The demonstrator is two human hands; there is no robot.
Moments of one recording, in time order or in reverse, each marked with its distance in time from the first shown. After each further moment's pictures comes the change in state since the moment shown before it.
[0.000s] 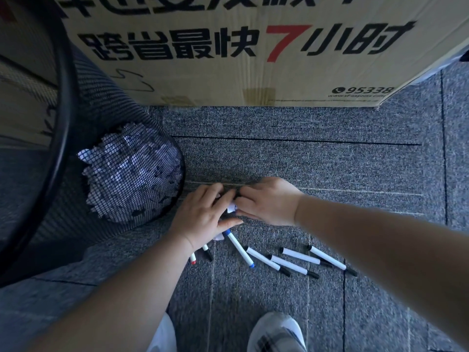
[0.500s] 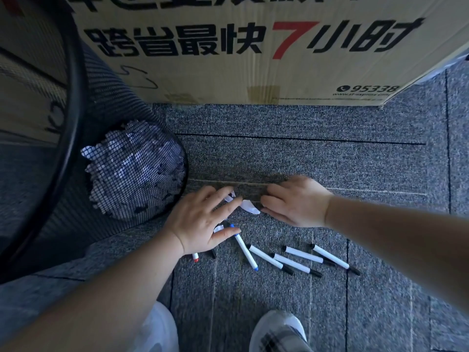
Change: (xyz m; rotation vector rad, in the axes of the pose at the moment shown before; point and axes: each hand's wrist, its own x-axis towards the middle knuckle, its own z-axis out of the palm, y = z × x) left_hand -0.008 -0.007 -0.019 0.005 -0.101 0.164; right_hand -0.040 0.010 -0.008 -0.042 0.056 0.014
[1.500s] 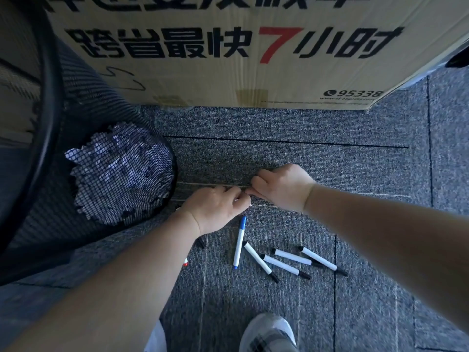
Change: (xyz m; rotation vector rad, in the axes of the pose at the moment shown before) left_hand 0.055 0.006 0.007 0.108 -0.103 0.180; right_hand 0.026 0.019 -0.007 -0.063 -0.005 0.164
